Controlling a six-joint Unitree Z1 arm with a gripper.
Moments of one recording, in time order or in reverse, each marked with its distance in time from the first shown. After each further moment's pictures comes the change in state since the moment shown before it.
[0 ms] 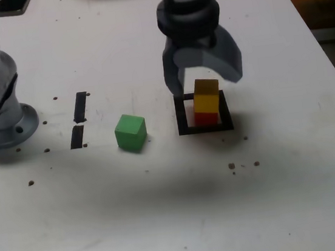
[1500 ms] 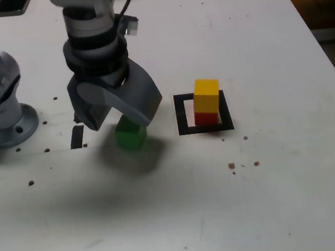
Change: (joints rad) arm -0.154 -0.252 0.533 -0.221 -0.115 0.060
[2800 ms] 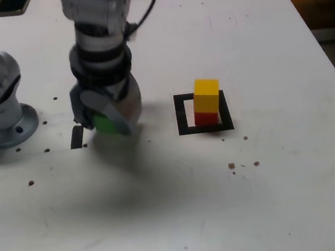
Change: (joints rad) arm -0.011 0.077 -0.041 0.129 0.080 -0.085
